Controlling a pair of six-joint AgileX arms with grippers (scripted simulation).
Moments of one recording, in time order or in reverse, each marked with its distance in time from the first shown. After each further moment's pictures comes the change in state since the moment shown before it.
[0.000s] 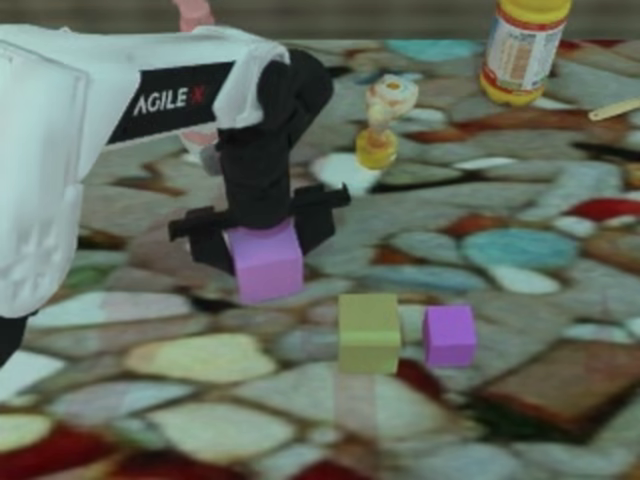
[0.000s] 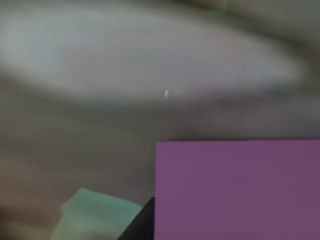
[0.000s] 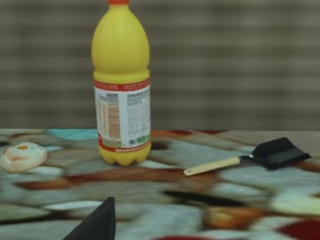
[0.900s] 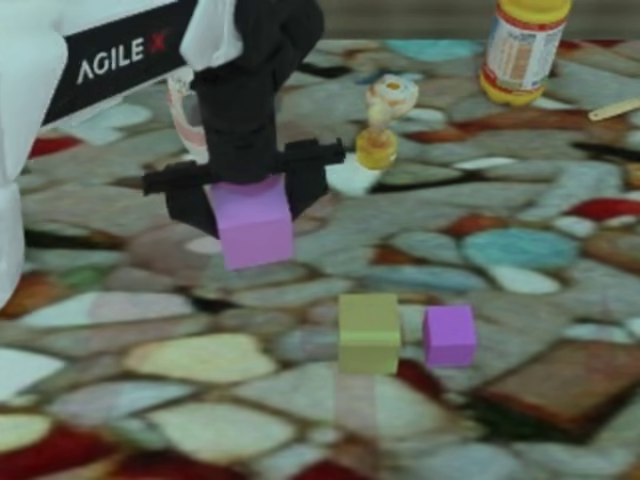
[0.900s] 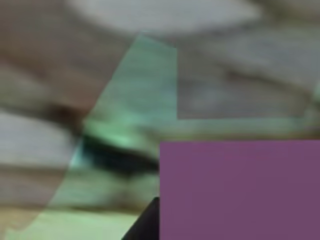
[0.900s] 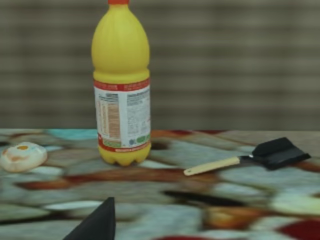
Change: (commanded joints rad) left arm -0.002 -0.129 0.078 -0.198 -0.002 0.036; right arm 0.000 0.000 0.000 0.000 0.000 0.000
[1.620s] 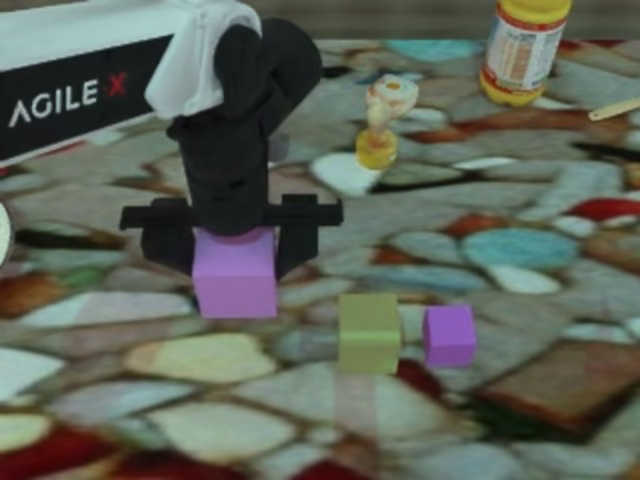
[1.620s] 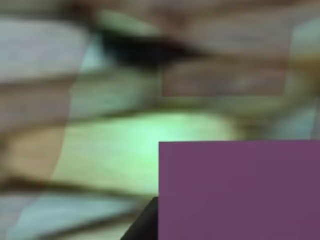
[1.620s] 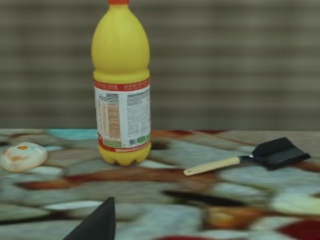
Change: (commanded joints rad) left arm -0.057 -0.221 -0.291 0.057 0.001 0.132; right arm 0.000 0.000 0.000 0.000 0.000 0.000
